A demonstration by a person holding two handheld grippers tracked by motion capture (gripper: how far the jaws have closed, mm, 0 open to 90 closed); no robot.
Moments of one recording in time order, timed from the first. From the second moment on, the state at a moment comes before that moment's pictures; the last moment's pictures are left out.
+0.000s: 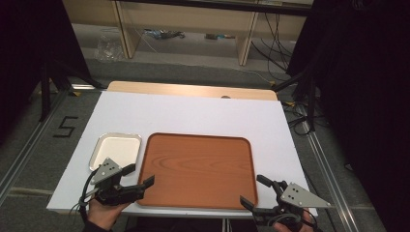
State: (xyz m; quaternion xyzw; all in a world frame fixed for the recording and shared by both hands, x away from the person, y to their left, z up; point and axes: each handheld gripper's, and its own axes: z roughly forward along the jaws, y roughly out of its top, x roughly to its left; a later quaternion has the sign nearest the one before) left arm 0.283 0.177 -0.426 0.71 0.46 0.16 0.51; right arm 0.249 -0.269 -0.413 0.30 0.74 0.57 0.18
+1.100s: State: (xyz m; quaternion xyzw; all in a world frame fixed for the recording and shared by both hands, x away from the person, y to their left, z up) left arm 0.331 0.248 -0.429 0.65 0.55 0.22 0.47; right arm 0.249 -0.269 -0.414 0.30 0.75 0.56 0.19
